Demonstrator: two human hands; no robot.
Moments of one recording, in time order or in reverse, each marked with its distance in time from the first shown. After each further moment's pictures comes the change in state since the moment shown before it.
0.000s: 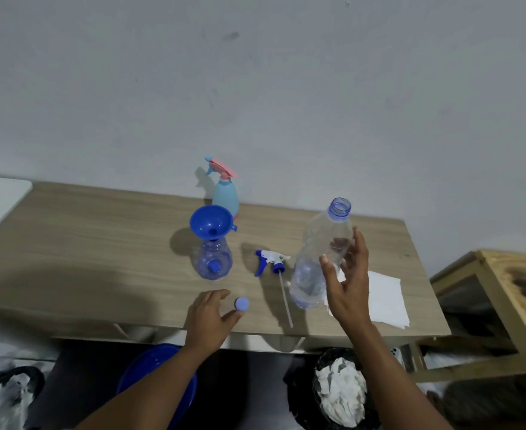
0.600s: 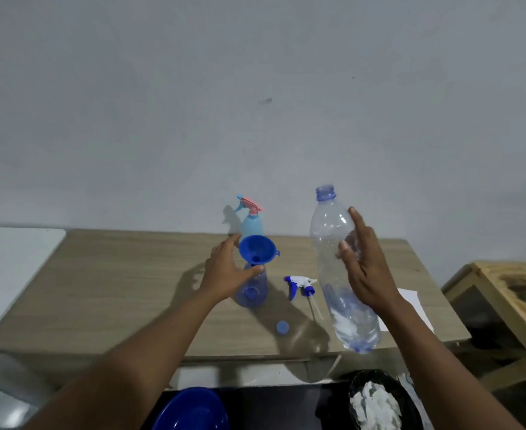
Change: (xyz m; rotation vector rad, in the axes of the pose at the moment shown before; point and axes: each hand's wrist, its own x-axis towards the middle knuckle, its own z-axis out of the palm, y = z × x) left_hand 0.095 0.040 -0.156 -0.206 0.021 0.248; right_hand 0.006 -0.102 0.038 -0.324 -0.087 -0.327
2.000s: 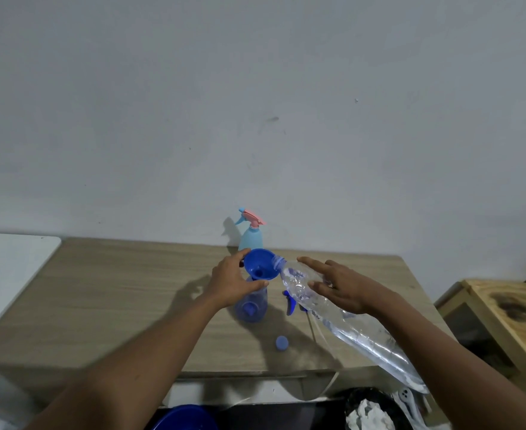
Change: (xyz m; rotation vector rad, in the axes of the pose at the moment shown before) left_hand 0.011 0.005 -0.007 -0.076 -0.114 0.065; right_hand 0.030 -0.008 0.015 -0.426 -0.762 0.087
